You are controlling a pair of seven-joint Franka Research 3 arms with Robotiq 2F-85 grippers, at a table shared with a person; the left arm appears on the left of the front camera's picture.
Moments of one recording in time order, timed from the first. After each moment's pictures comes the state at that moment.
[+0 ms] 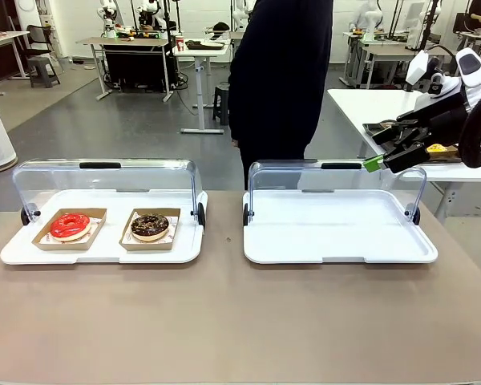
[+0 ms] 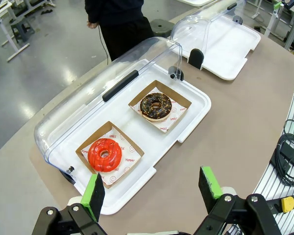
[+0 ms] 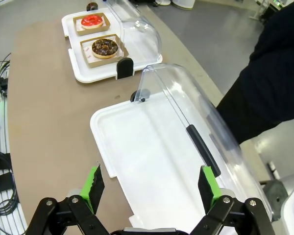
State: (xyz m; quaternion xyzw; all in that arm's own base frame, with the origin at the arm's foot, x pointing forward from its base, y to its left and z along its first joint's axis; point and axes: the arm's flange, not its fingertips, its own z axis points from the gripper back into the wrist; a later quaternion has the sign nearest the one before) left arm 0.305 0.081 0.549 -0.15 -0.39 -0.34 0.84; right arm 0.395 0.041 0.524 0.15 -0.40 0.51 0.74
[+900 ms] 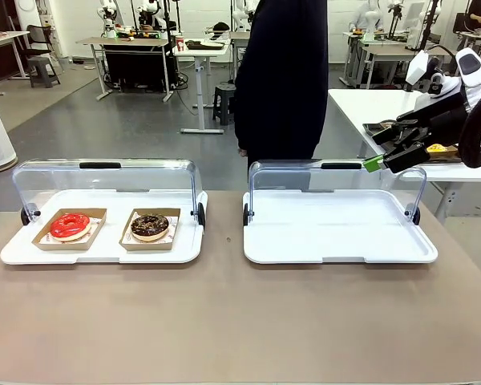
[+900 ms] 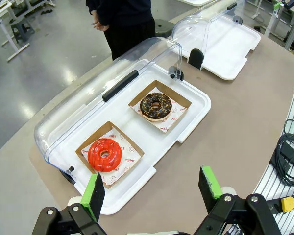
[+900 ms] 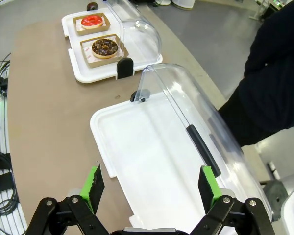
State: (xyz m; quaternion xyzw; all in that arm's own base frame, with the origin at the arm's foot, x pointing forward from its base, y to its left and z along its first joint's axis) left arm 0.305 0.081 0.549 -0.15 -0.39 -0.34 0.84; right arm 0.395 0.041 0.524 0.15 -0.40 0.51 0.74
